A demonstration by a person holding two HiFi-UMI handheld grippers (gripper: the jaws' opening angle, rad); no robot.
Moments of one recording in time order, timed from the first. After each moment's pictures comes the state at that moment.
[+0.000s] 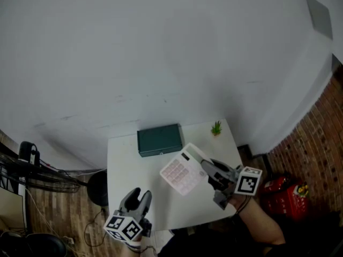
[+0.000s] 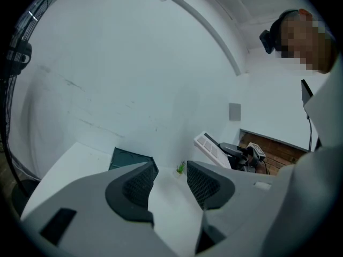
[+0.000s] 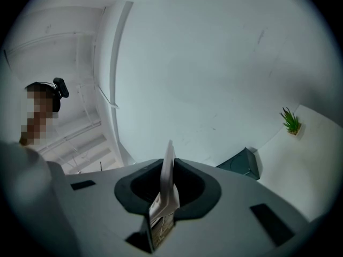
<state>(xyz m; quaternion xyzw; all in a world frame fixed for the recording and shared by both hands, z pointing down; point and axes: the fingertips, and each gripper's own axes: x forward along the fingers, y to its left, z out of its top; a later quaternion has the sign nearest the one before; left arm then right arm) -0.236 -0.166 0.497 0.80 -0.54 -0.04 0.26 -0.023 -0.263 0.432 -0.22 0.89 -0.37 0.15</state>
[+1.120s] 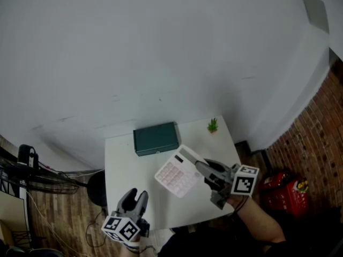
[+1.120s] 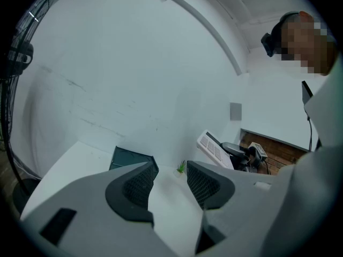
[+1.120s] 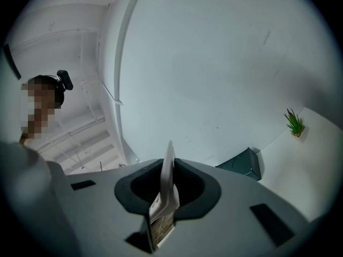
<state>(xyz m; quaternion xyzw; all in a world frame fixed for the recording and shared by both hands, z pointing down) -0.231 -0.165 0.499 0.80 -0.54 -0.03 0.27 -0.018 -0.254 0.443 -0.22 0.88 -0.39 0.15</state>
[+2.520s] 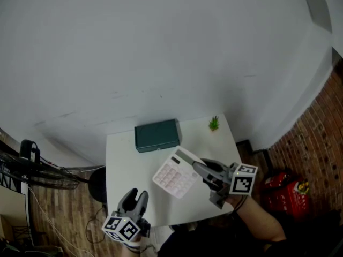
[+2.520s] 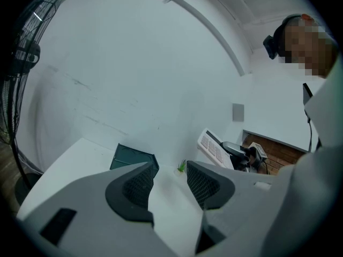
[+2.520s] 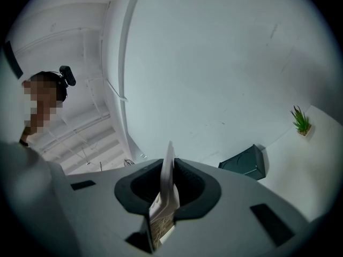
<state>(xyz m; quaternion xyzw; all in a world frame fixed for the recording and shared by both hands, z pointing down) -0.224 -0.150 0.502 0.78 -0.55 -0.04 0.28 -0.024 -0.243 0.440 -0.18 0.90 -0.38 0.13</state>
